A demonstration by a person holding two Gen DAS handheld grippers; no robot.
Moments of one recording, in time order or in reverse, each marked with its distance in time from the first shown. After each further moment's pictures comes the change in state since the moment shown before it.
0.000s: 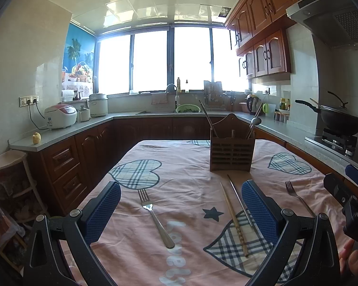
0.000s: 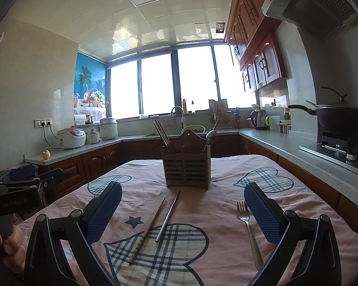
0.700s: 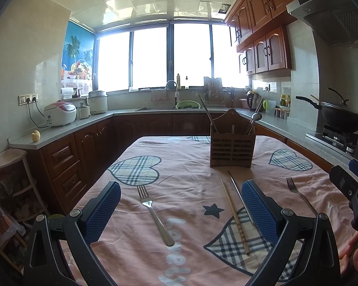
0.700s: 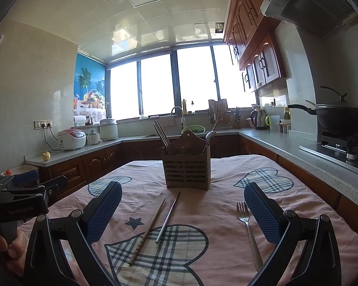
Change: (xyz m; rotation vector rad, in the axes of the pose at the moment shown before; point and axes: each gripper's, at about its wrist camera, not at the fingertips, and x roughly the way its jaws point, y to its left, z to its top) left arm 0.000 -0.006 0.001 0.003 0.019 0.007; right arm -0.001 -0.001 0.002 0.004 -0.006 0.000
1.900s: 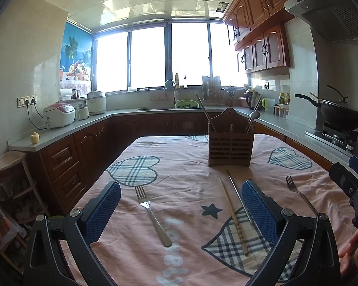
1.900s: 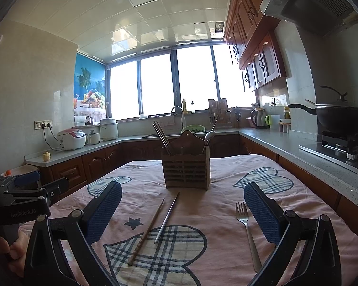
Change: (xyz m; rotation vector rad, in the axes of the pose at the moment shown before) left arm 0.002 -0.009 0.001 0.013 0.005 0.000; right arm 0.002 -0.002 -0.001 0.001 0.003 0.004
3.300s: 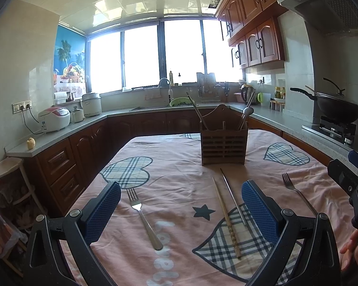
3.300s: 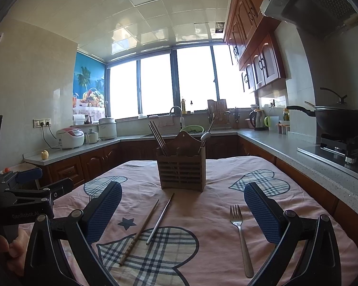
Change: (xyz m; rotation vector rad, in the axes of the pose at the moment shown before) left arm 0.006 -0.027 0.008 0.037 0.017 -0.002; right arm 0.000 -0.015 0.007 -0.007 0.004 -0.003
